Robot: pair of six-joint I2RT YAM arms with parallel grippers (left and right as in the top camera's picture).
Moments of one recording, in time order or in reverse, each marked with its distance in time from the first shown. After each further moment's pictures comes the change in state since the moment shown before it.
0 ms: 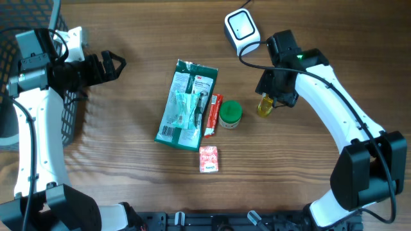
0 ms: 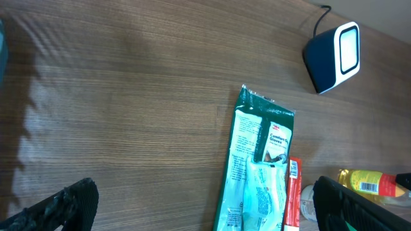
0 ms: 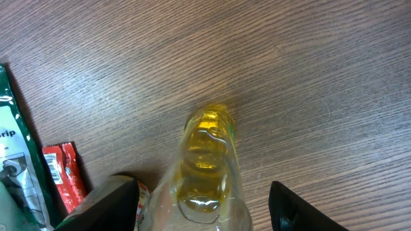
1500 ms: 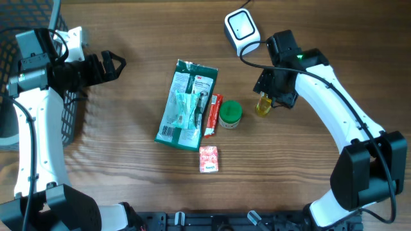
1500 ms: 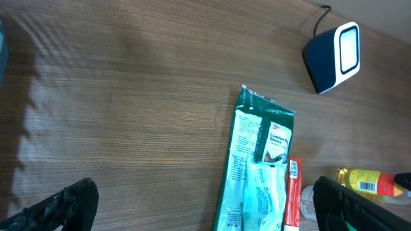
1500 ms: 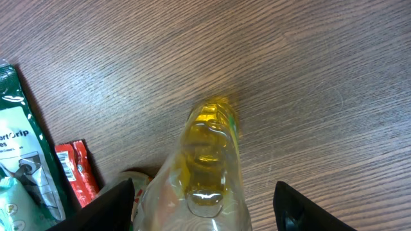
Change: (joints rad) left arm 0.000 0.000 0.000 0.000 0.000 0.000; right arm 0.000 0.000 0.000 -0.001 -0.034 0.048
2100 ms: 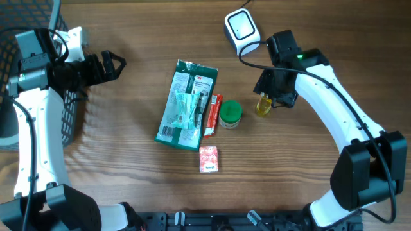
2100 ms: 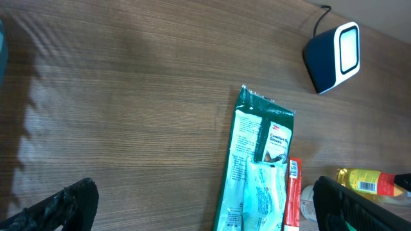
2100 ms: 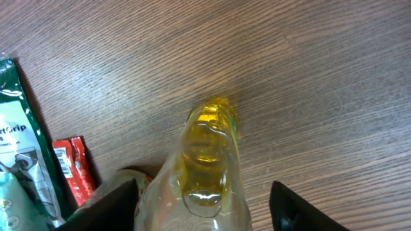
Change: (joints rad) left arm 0.000 0.000 0.000 0.000 0.000 0.000; right arm 0.000 0.000 0.000 0.001 -0.001 -0.026
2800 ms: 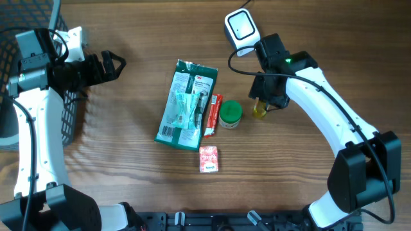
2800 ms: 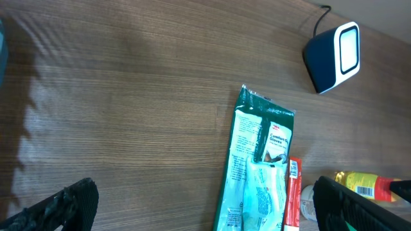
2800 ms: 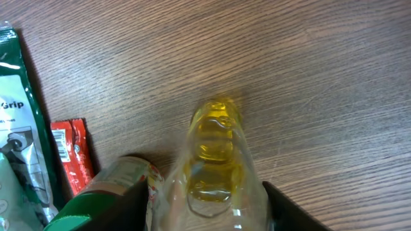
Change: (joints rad) left arm 0.000 0.000 0.000 0.000 0.000 0.000; right arm 0.073 0.000 0.000 -0.004 0.043 -0.016
